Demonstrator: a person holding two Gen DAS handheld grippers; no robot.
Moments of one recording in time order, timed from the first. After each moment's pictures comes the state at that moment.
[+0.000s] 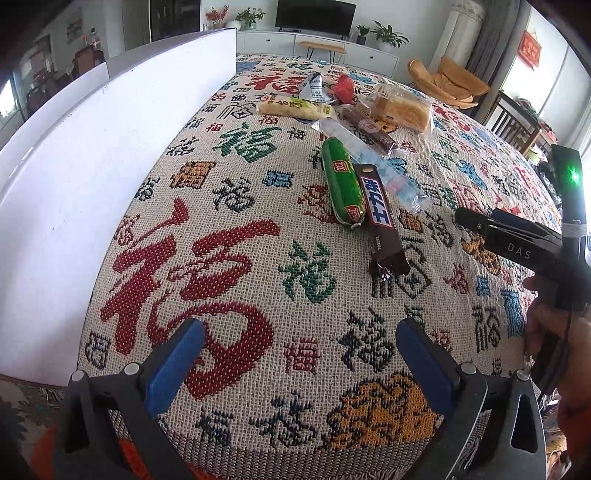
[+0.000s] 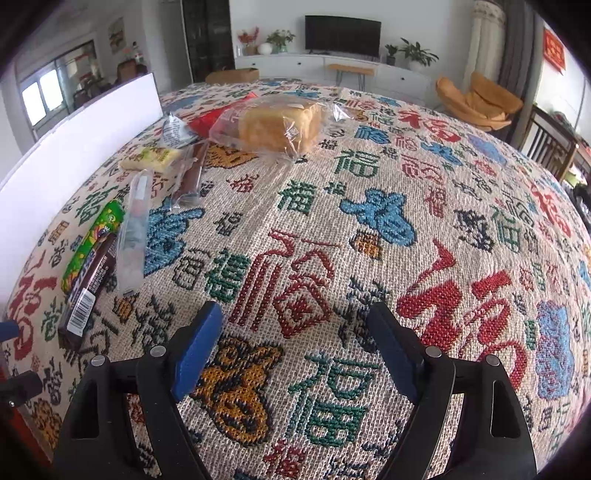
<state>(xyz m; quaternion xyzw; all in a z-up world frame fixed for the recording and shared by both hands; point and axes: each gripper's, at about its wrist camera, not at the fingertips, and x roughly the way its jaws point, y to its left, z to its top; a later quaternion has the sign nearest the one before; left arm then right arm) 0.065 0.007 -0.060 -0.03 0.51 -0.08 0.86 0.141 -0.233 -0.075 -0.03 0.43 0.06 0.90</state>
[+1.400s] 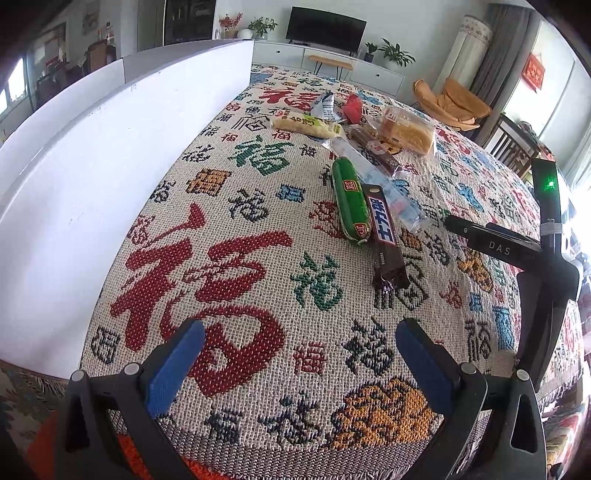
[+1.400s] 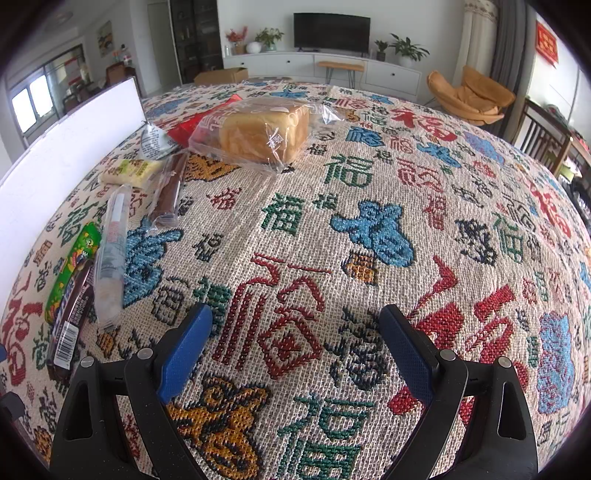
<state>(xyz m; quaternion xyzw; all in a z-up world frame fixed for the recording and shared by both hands) 0.060 0.020 -0.054 -0.07 0.48 -0.07 0.87 0.162 -0.235 -0.078 -0.02 0.43 0.04 0.90</state>
